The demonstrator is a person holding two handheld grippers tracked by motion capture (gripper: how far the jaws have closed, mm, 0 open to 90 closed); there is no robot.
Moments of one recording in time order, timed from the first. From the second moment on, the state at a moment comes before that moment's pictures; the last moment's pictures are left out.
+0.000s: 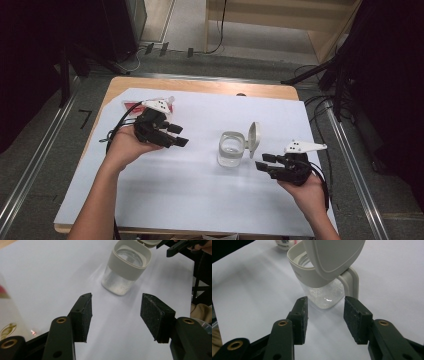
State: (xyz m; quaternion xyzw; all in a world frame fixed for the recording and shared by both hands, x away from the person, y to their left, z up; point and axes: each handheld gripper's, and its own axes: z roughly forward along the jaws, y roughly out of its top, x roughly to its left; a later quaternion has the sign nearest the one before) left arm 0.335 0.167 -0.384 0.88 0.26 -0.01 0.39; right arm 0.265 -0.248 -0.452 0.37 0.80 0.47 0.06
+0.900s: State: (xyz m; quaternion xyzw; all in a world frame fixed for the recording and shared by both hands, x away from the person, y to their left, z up) left arm 0.326 0.229 -0.383 0.86 0.32 0.02 0.39; right arm 0.274 -0.242 -0.452 0.37 0.81 0.46 0.06
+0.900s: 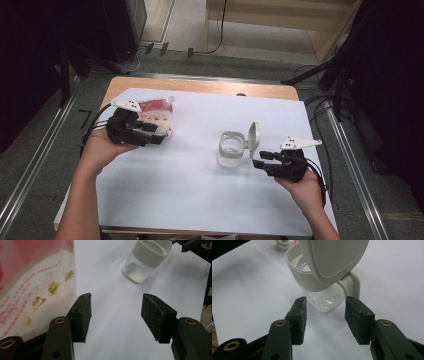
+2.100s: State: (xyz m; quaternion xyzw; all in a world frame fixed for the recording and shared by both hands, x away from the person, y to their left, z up) left arm 0.333 0.308 -0.390 0.83 0.40 0.08 0.38; right arm 0.276 -0.235 -0.455 0.36 0.82 0.45 0.05
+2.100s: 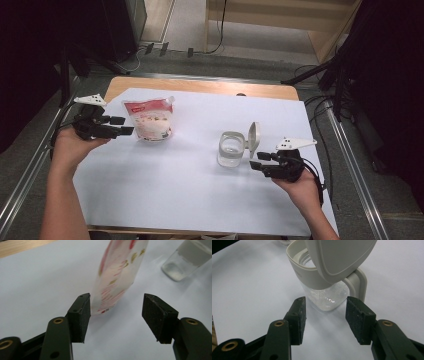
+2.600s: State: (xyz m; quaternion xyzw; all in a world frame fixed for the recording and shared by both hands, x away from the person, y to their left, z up) left arm 0.358 0.286 -0.393 0.82 0.39 0.06 0.41; right arm 0.267 -0.244 -0.458 0.38 0.81 0.44 0.05
